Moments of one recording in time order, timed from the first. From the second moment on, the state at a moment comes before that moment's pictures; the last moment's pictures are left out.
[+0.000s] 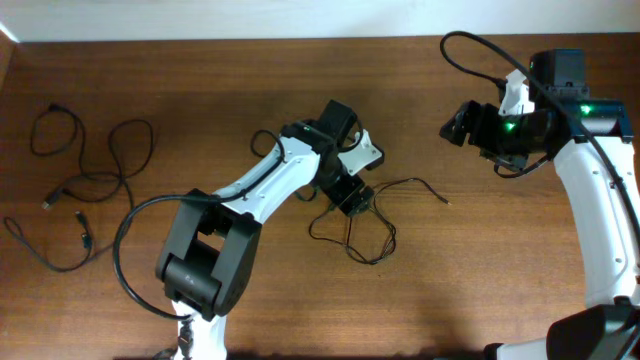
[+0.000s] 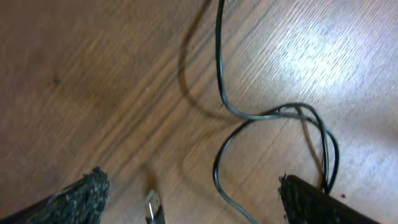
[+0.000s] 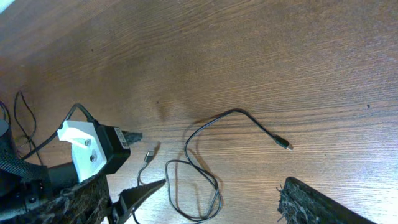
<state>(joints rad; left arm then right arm) -0.53 2.04 1.49 -0.79 0.35 0.34 -0.04 1.61 1.54 -1.09 -0.39 0.33</state>
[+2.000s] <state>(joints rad) -0.48 1.76 2.03 -1.16 0.53 -0.13 0.16 1.61 1.54 -0.77 -0.61 0.36</state>
